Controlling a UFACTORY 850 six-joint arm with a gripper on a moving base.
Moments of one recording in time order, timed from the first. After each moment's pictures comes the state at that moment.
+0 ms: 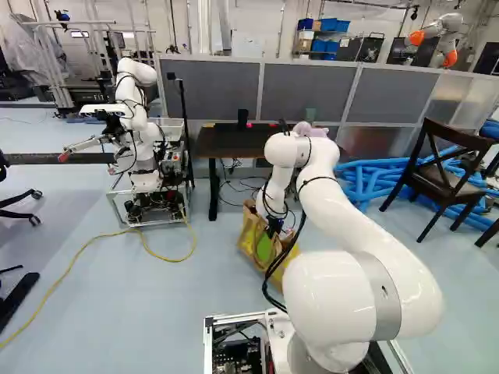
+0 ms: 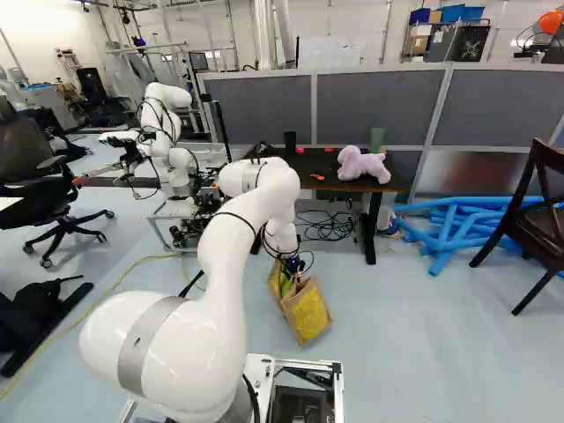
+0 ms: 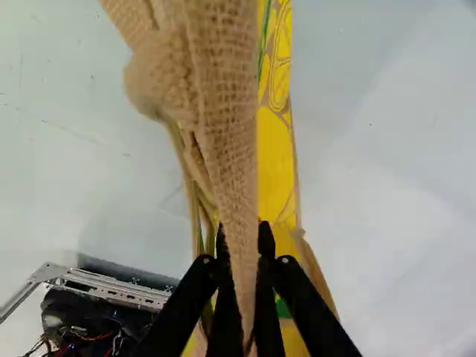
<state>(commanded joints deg) -6.6 -81.6 -89.0 -29.5 -9.1 0.0</state>
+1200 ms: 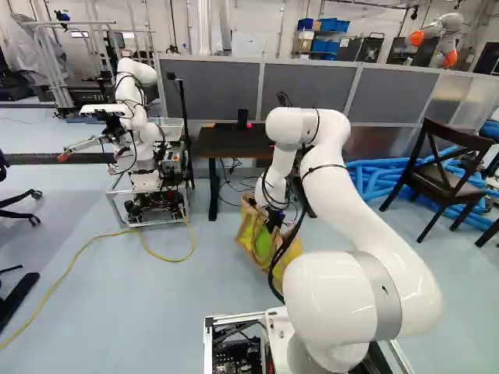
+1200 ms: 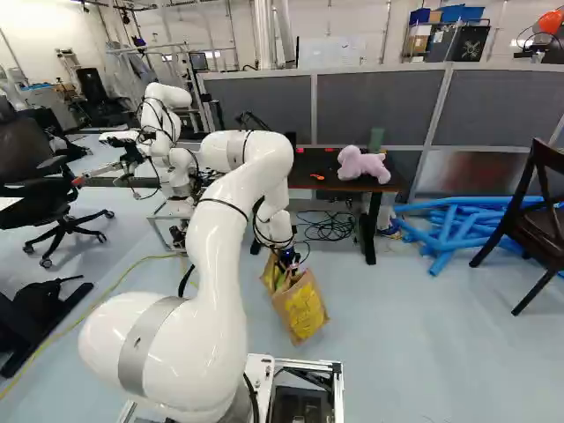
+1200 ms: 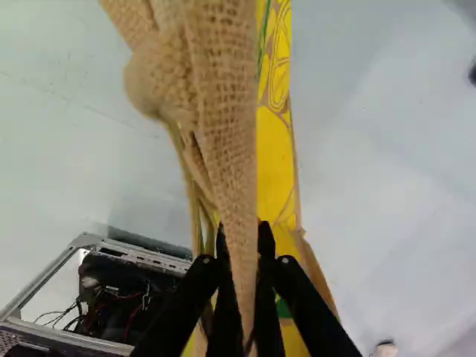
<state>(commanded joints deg) -5.2 -67.2 -73.6 -27.9 -9.1 0.0</state>
